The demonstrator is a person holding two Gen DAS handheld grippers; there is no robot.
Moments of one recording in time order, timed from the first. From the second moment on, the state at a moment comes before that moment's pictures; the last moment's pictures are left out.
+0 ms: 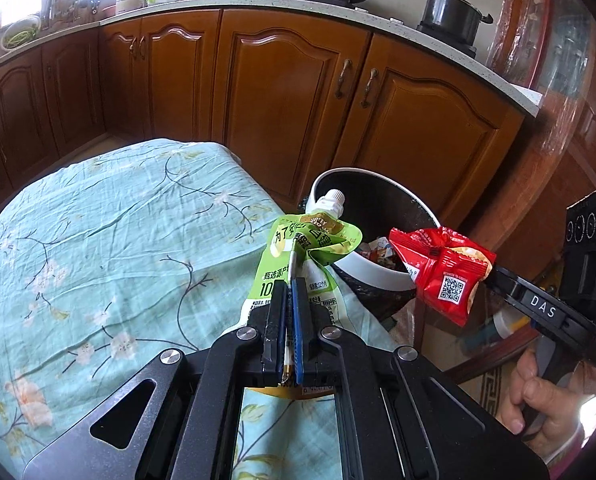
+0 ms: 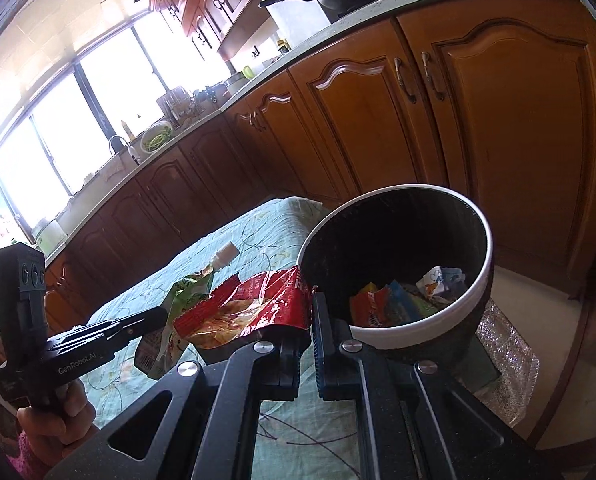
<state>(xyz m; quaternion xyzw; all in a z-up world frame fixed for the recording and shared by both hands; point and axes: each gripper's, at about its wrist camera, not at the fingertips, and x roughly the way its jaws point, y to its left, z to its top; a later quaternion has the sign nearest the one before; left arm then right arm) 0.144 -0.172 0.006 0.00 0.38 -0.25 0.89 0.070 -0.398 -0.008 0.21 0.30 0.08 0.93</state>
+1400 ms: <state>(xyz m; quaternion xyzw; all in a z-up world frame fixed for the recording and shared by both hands) 0.205 -0.295 0.004 0.13 0.39 -0.27 0.87 0.113 -0.460 -0.015 0.19 0.33 0.01 0.93</state>
